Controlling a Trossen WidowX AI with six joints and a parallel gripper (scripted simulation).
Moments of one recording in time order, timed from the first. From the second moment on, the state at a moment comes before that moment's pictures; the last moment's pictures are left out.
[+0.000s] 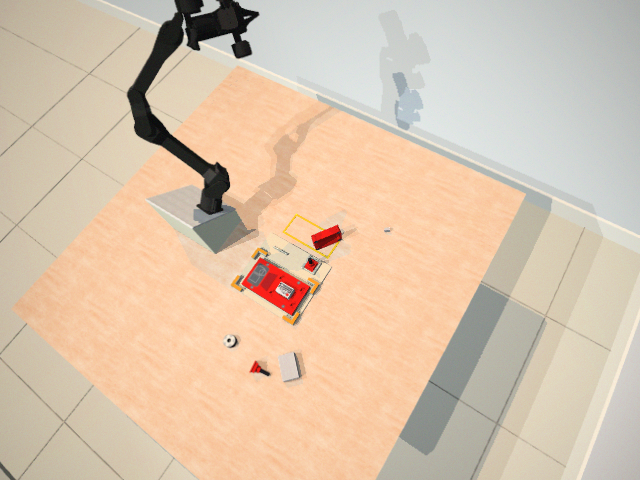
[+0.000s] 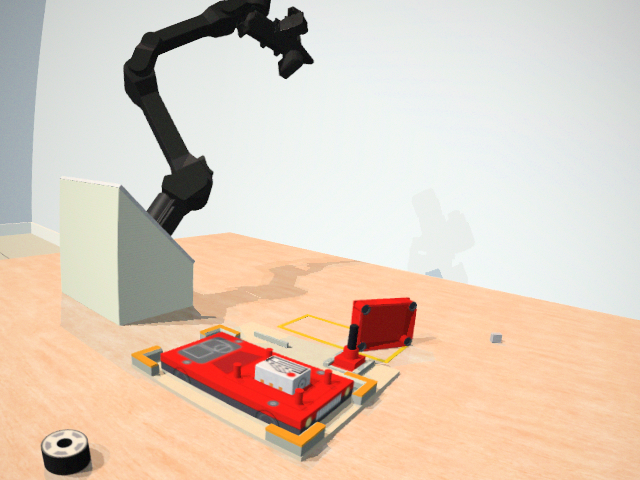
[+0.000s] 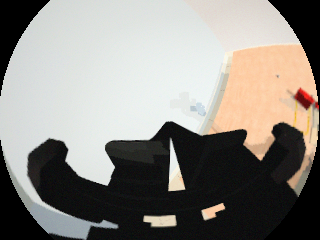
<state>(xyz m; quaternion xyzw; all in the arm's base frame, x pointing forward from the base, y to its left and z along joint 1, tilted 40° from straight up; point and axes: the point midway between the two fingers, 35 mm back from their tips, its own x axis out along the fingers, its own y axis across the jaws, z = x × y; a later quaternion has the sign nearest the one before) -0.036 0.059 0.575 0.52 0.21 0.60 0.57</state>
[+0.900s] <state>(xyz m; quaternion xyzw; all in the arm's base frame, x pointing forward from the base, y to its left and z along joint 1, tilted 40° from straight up) 0.208 0.206 0.408 0.65 0.51 0.15 0.54</state>
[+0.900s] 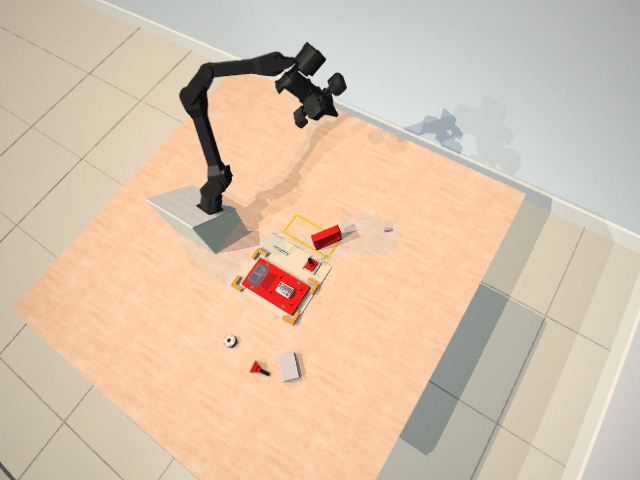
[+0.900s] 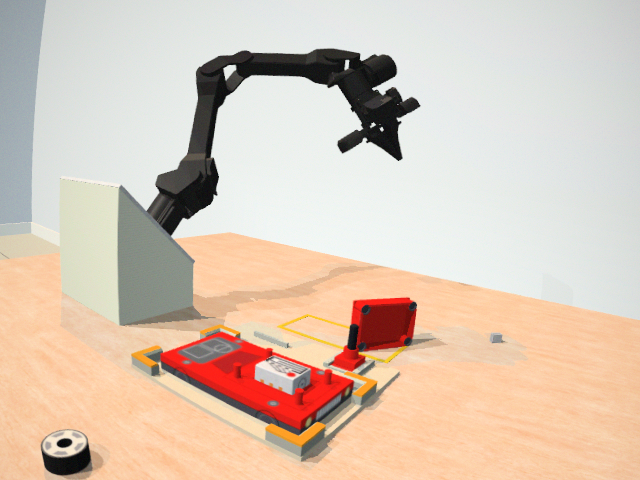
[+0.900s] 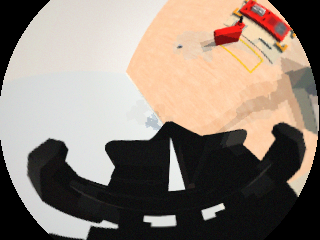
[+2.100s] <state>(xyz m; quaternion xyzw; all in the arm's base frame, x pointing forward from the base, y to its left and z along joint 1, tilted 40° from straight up) 0.326 0.167 0.095 0.68 0.56 -0.46 0.12</state>
